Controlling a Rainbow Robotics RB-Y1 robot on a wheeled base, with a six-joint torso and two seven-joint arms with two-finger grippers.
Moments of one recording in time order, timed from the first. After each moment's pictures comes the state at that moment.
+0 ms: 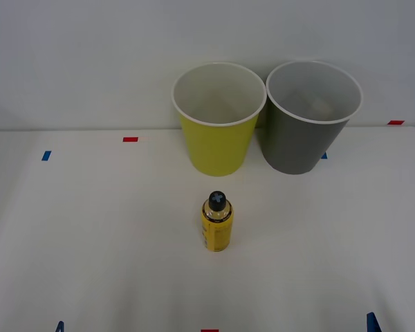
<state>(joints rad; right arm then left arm) 1.15 -0.40 0.24 -2.03 -0.22 -0.78 1.36 1.10 0.47 -0.21 -1.94 0.21 -0.89 -1.70</state>
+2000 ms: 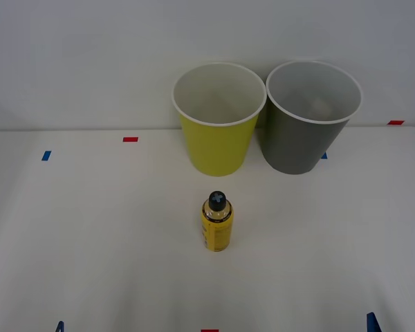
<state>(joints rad) 1.15 -0.40 0.24 -2.03 -0.22 -0.78 1.36 1.10 0.47 -0.21 -1.94 0.21 -0.89 -1.70</state>
